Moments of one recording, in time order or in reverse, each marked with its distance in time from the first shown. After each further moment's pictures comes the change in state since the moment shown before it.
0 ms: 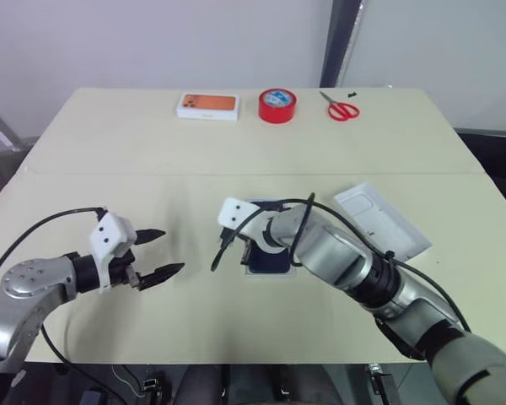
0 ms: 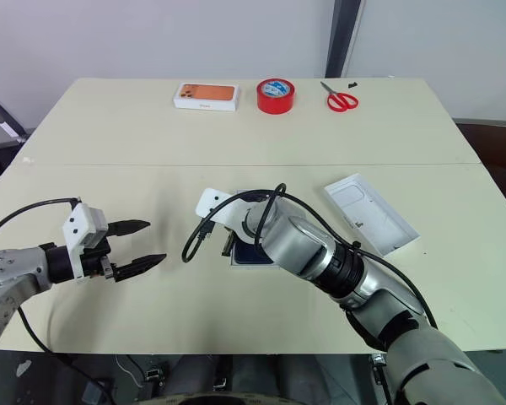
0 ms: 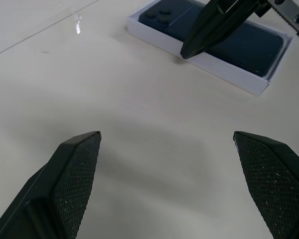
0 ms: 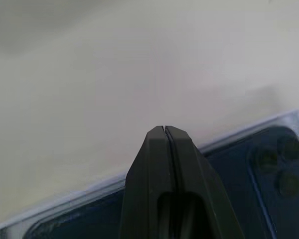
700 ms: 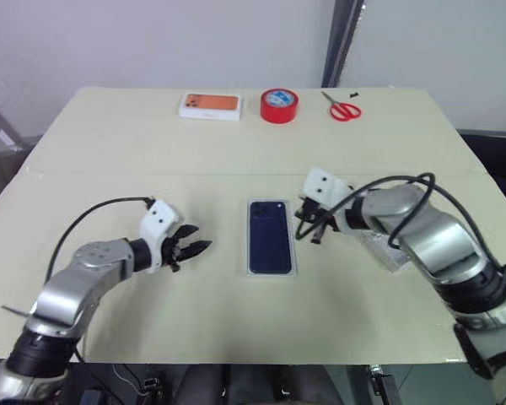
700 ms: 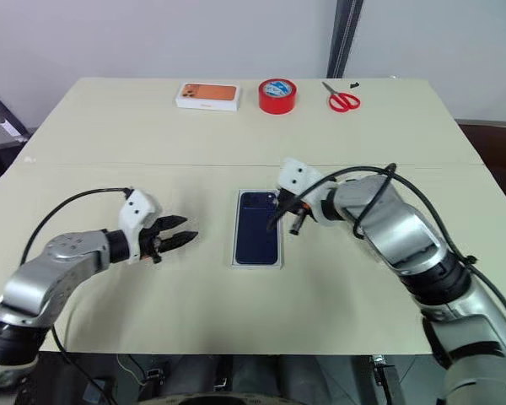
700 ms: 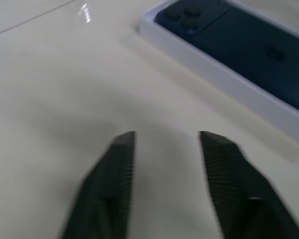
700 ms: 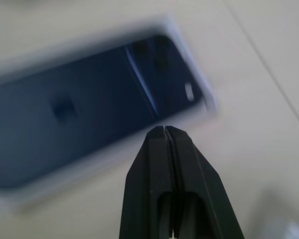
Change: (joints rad) left arm -0.392 -0.261 -0.295 0.080 0.169 0.313 0.205; right arm 0.217 -0.479 -0.328 -0.113 0.130 -0.271 0.221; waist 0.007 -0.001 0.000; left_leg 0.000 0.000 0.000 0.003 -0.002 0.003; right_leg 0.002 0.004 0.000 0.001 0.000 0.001
